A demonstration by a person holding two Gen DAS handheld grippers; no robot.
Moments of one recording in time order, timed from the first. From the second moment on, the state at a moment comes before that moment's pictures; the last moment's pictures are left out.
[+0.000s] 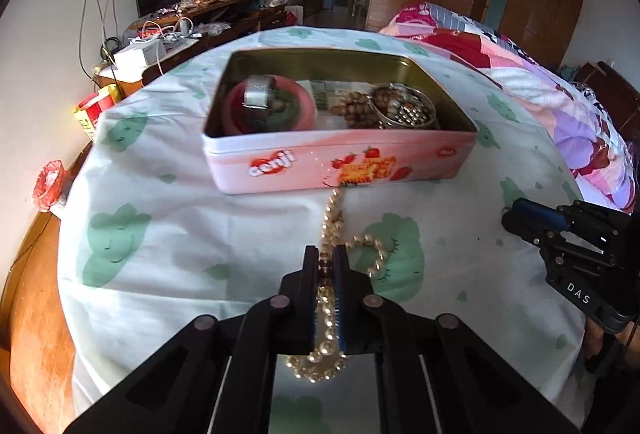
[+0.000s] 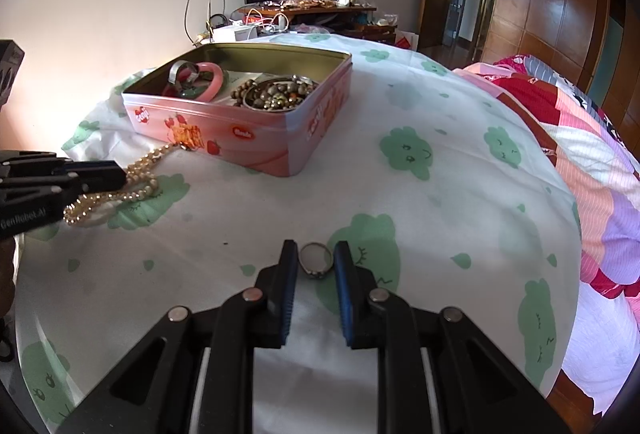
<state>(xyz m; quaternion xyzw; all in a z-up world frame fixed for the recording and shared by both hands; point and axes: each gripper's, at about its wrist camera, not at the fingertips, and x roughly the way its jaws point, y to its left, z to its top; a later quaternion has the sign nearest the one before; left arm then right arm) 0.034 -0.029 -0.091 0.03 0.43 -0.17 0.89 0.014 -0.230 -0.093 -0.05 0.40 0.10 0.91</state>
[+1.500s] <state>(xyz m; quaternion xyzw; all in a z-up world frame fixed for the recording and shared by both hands) 0.035 -0.006 0.014 0.03 0.32 -0.13 0.94 0.016 -0.211 -0.020 -0.05 0.32 0.15 0.94</state>
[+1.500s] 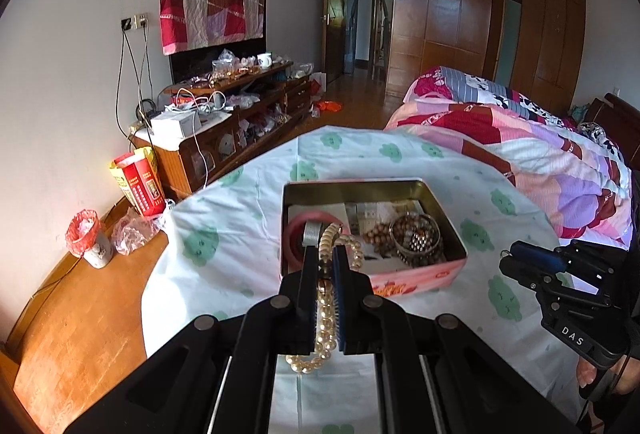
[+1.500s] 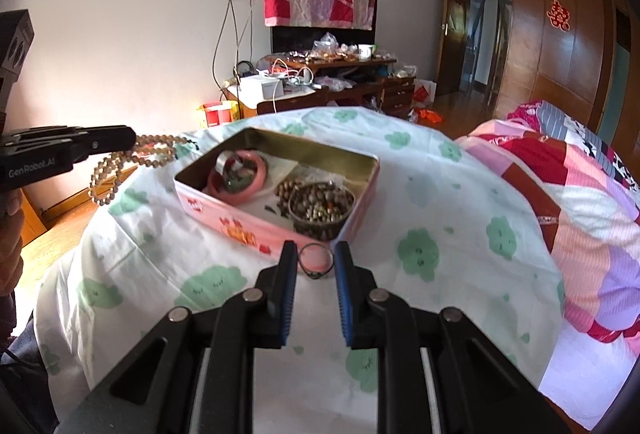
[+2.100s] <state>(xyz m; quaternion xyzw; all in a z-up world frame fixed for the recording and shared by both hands) 0.081 -0.011 0.025 0.04 0.31 -0.11 0.94 0.059 -0.192 0.010 -0.06 0.29 0.17 0.94</state>
